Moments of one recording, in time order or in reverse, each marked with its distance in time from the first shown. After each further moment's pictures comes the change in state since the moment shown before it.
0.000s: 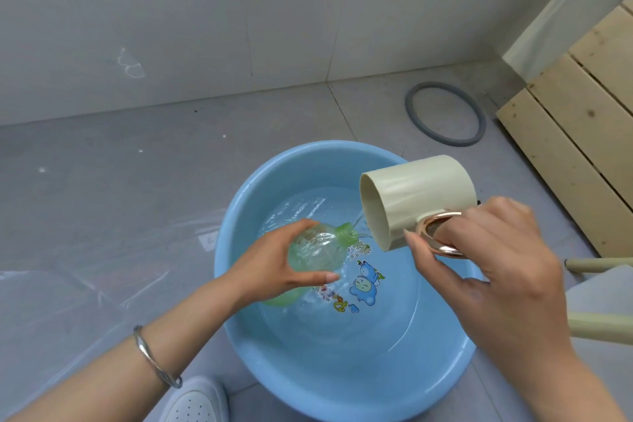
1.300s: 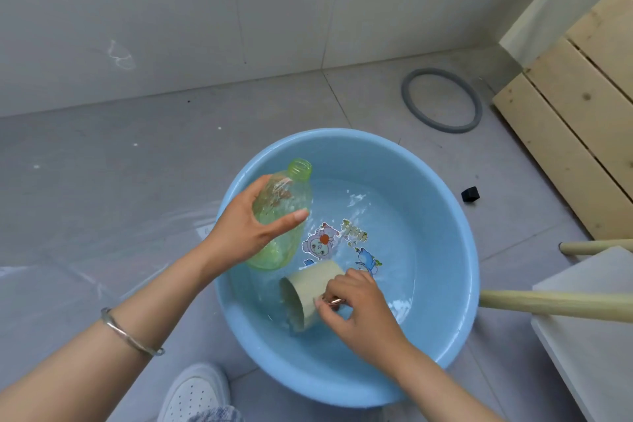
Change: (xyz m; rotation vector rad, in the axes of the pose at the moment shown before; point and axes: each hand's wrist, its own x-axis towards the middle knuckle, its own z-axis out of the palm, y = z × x) left_hand 0.004 0.000 -0.028 -0.278 0.290 0.036; right_hand -0.117 -0.023 0.121 0.488 -0.598 0.388
